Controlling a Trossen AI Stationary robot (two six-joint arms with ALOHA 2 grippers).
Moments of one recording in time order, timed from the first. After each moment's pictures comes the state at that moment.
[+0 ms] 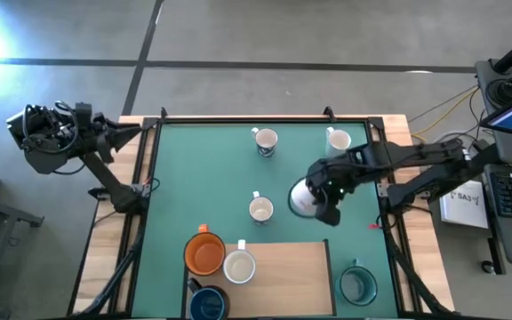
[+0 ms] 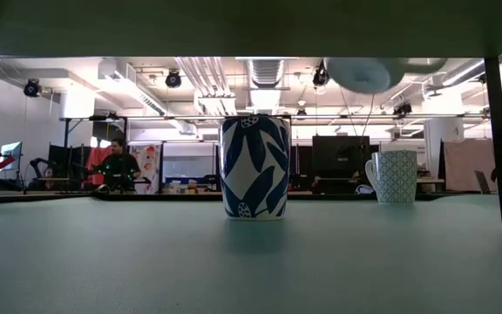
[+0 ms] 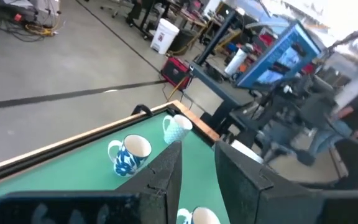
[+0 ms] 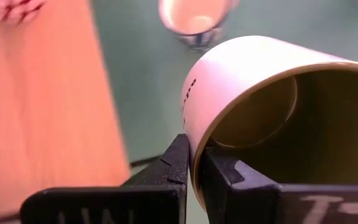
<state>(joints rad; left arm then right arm) -0.88 0.72 1.52 -1.47 -1.27 -1.23 0.15 1.43 1.57 -1.25 -0.09 0.42</state>
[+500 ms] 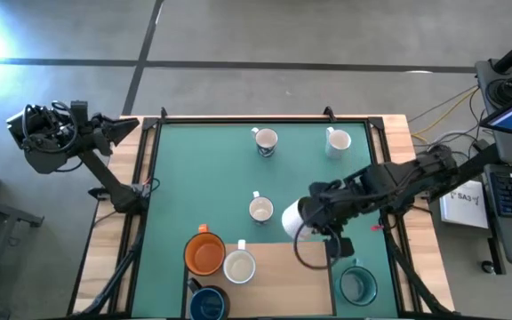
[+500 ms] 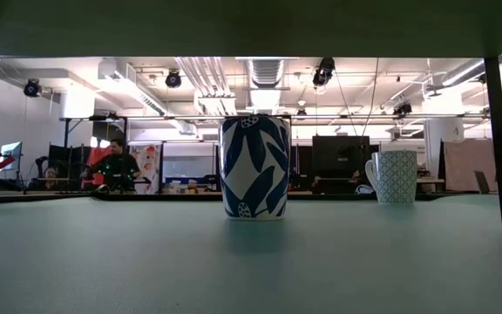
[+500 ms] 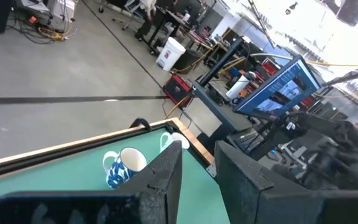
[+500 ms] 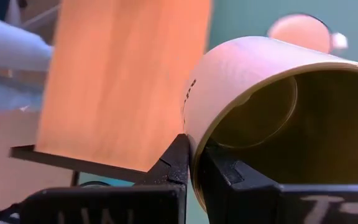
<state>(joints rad) -0.88 0.72 1.52 -1.47 -1.35 -1.34 0.39 1.60 1.86 -1.34 -0.10 0.23</state>
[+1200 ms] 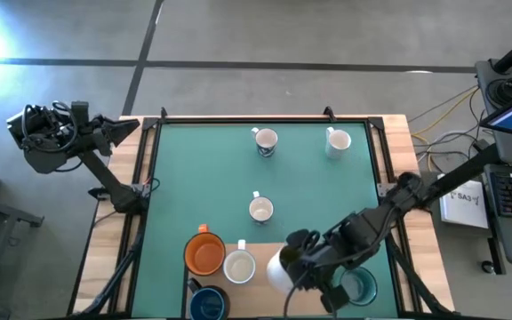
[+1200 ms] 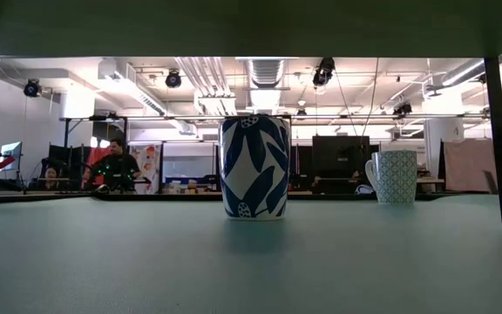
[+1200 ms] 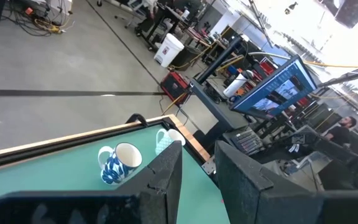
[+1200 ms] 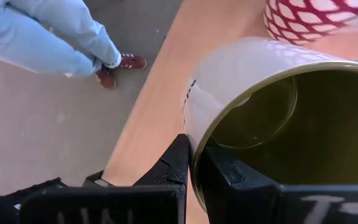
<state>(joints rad) -0.88 0.72 1.52 -1.46 -1.34 -1.35 0.58 1.94 2.23 -1.35 -0.14 0.17</state>
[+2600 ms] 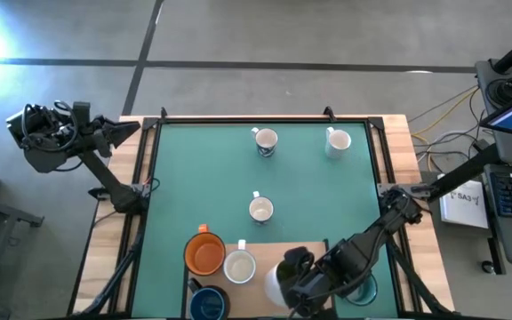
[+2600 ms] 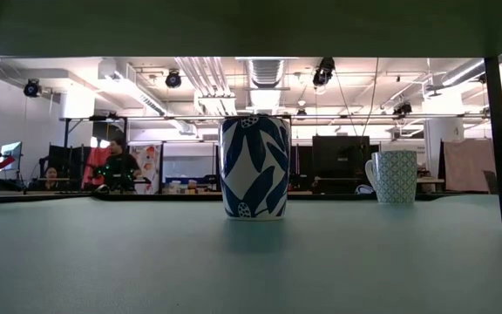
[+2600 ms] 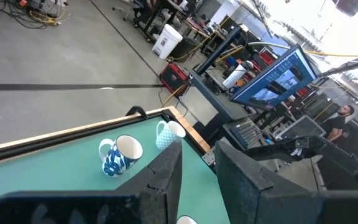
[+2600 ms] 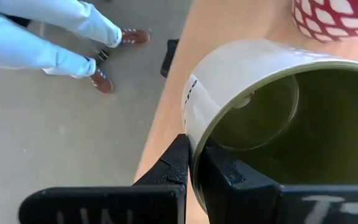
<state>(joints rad) -0.87 0.71 1.52 -1.47 -1.30 -1.34 0.65 2.09 2.36 -1.36 -0.07 0.34</state>
